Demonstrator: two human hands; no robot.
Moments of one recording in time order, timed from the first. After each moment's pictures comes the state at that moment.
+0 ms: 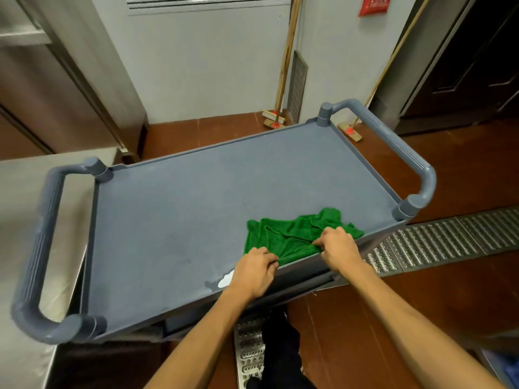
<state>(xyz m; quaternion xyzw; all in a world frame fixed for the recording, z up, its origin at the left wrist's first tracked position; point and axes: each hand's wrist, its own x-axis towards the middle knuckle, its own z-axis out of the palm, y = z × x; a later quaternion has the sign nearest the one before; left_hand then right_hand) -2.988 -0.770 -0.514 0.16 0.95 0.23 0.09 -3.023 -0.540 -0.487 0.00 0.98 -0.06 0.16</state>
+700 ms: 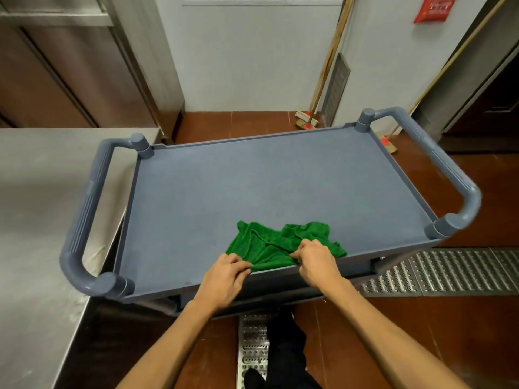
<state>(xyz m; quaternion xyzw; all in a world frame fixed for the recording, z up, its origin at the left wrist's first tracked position) -2.929 -0.873 -0.517 0.07 0.96 0.26 0.05 -2.996 -0.635 -0.481 -0.15 0.97 -0.06 0.16</state>
